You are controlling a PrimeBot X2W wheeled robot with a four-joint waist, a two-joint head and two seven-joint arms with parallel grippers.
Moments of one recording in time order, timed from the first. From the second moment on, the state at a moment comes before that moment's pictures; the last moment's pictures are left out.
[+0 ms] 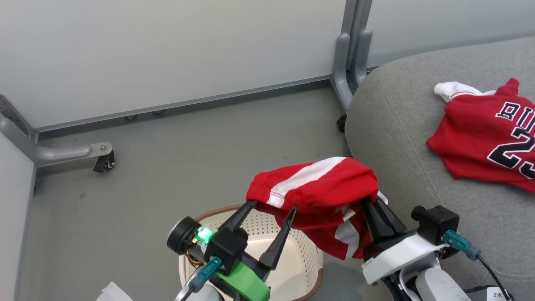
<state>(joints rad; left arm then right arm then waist) -0.22 0.11 -0.63 0.23 -0.20 -0.11 -0.26 -0.14 -0.06 0.26 0.22 0.40 0.13 -0.26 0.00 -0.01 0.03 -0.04</state>
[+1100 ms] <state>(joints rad) -0.20 0.14 -0.55 0.17 -0.14 -0.12 -0.26 -0.08 -0.07 0.12 -0.03 0.37 0.13 -0.26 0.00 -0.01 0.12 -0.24</state>
